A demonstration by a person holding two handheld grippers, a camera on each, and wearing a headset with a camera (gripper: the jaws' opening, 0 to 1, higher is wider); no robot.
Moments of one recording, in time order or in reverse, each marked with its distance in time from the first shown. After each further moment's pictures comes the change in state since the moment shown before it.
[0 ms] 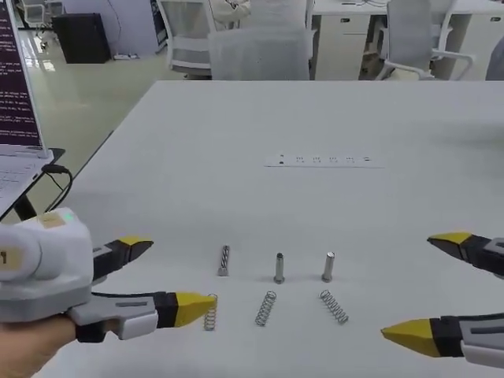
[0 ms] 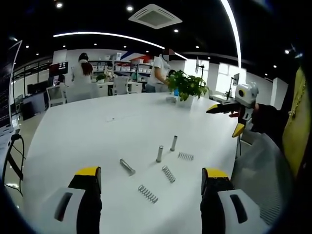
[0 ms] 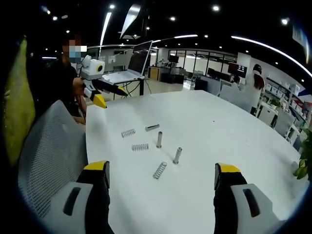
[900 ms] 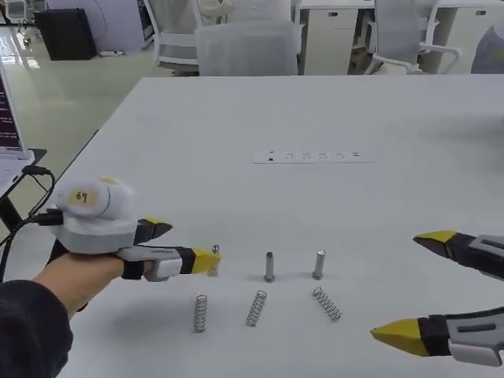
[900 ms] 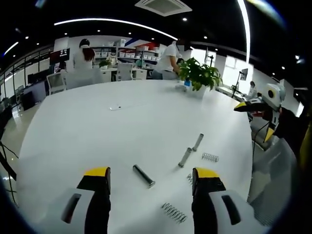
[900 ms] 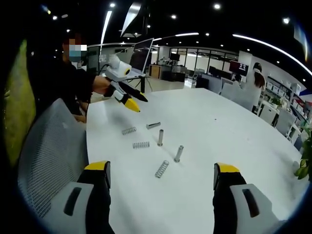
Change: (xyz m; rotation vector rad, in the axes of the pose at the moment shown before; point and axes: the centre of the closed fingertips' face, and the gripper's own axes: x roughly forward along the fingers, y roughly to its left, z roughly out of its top) left arm 0.078 0.050 -0.009 -0.044 0.124 0.024; right arm 0.002 0.002 -0.005 0.001 0.020 0.012
